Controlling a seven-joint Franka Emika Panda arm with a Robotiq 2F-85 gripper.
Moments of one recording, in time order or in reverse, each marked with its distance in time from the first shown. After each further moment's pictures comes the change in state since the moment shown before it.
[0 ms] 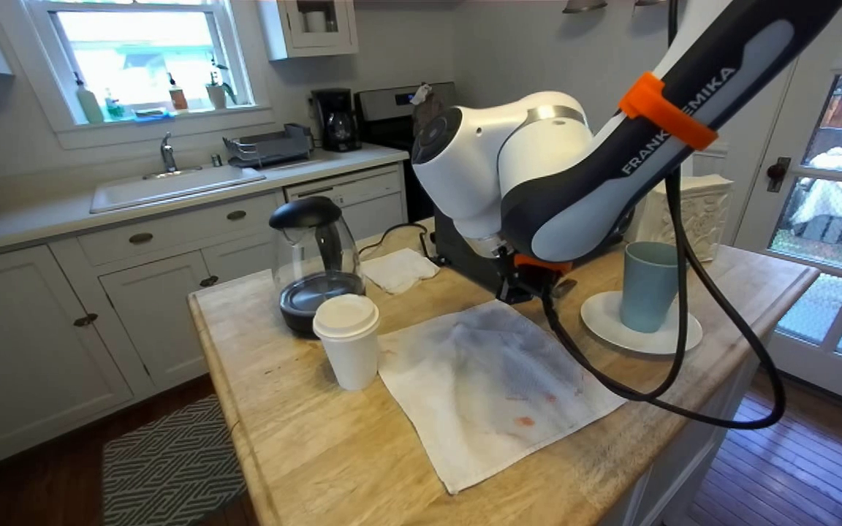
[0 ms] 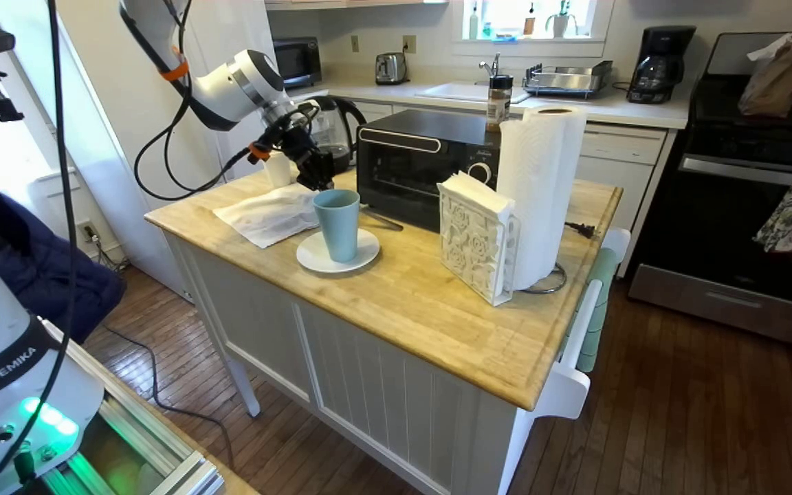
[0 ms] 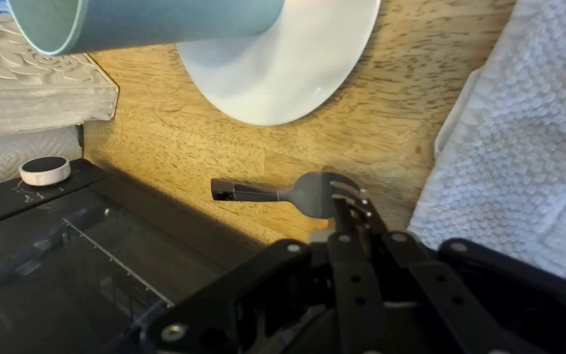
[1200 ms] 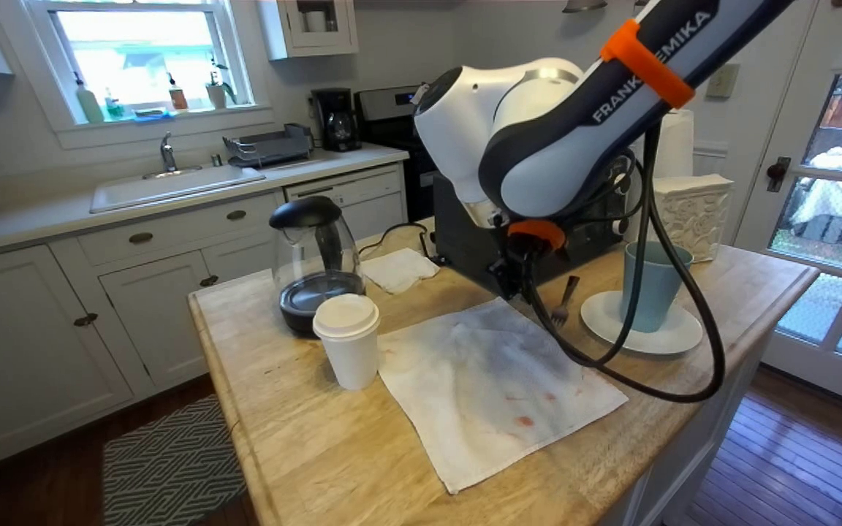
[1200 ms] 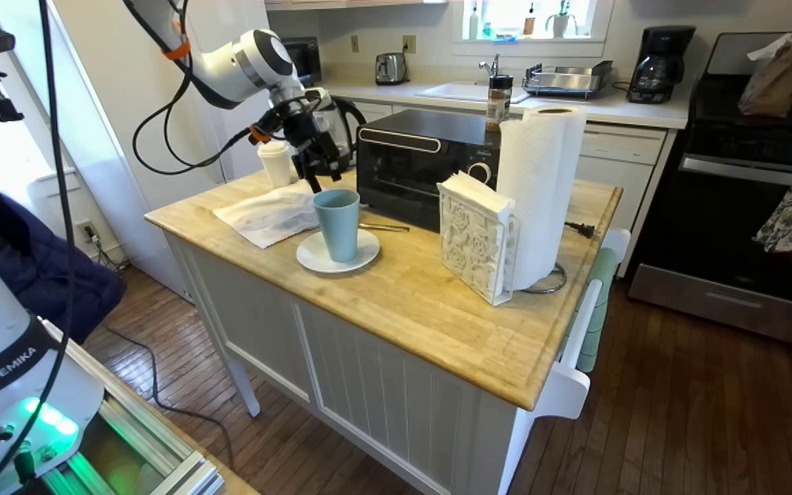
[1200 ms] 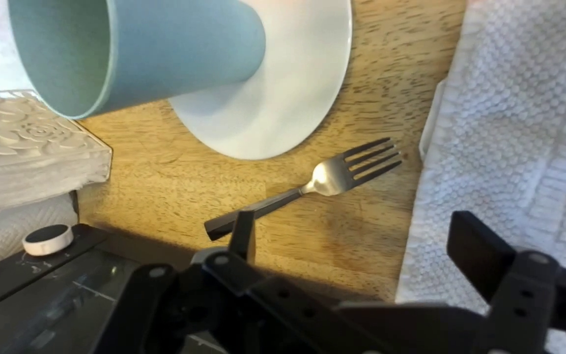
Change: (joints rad) arm -0.021 -0.032 -0.011 0.049 0.198 -0.075 -0.032
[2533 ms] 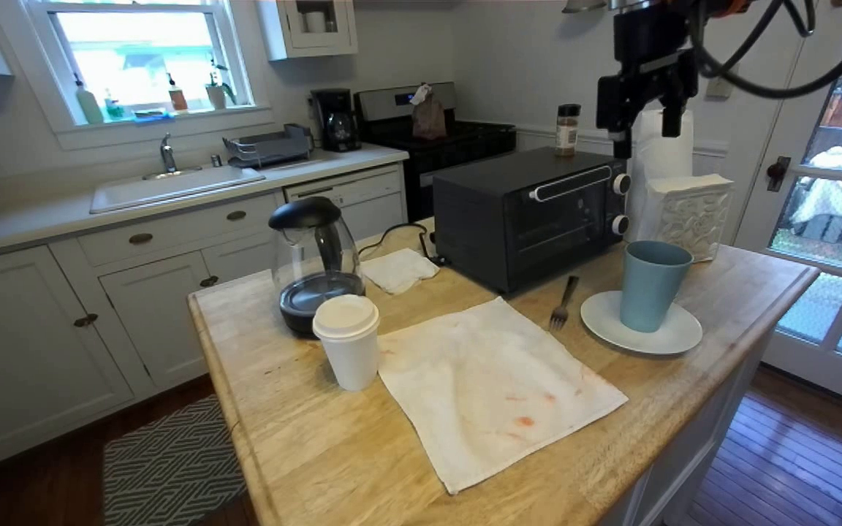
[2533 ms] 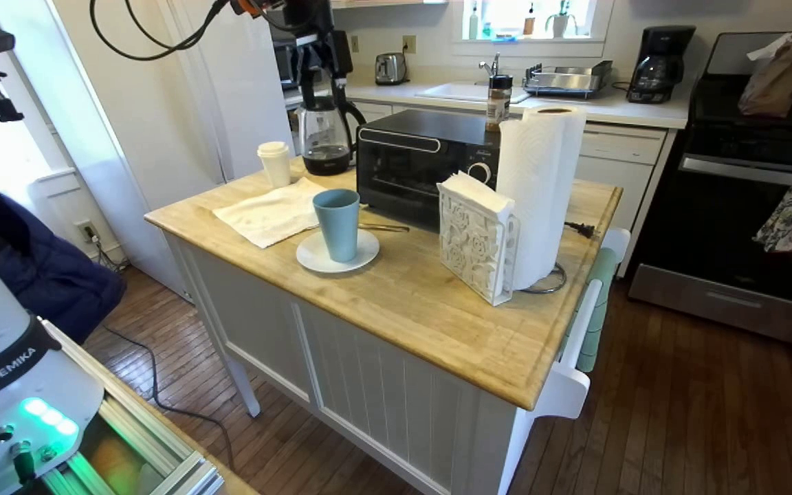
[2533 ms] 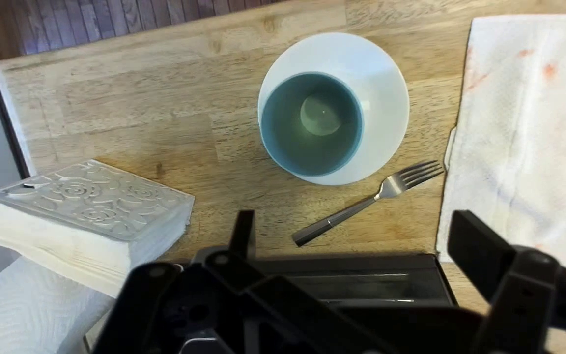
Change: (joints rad) arm -0.242 -0.526 -0.044 -0.178 0.383 -0.130 -0.489
